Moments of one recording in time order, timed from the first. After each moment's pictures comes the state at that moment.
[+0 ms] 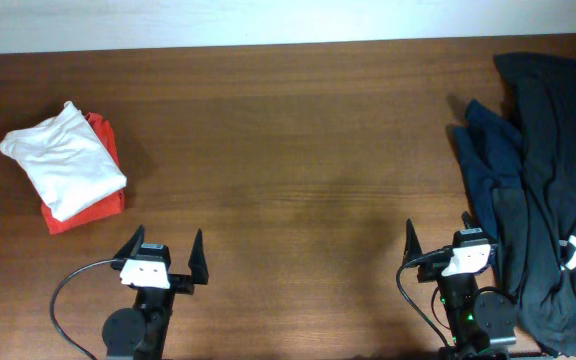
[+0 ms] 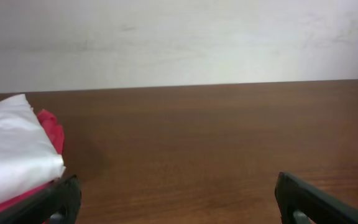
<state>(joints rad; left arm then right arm) -0.06 0.02 0.02 -0.08 0.07 -0.02 0.04 0.01 0.01 -0.07 -0.05 -0.02</state>
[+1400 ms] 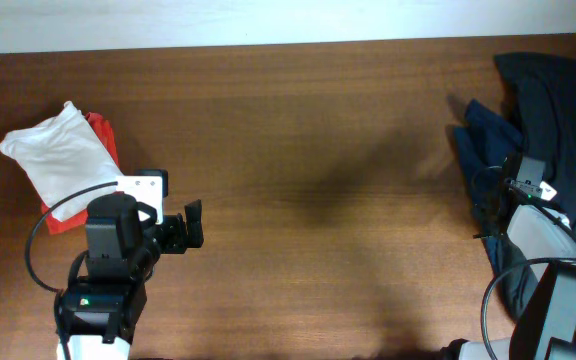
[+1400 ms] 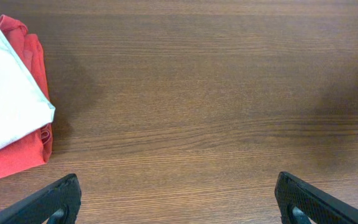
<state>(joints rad) -0.06 0.87 0.74 -0.56 0.08 -0.05 -0.35 1.59 0.80 -0.41 0.30 0.47</state>
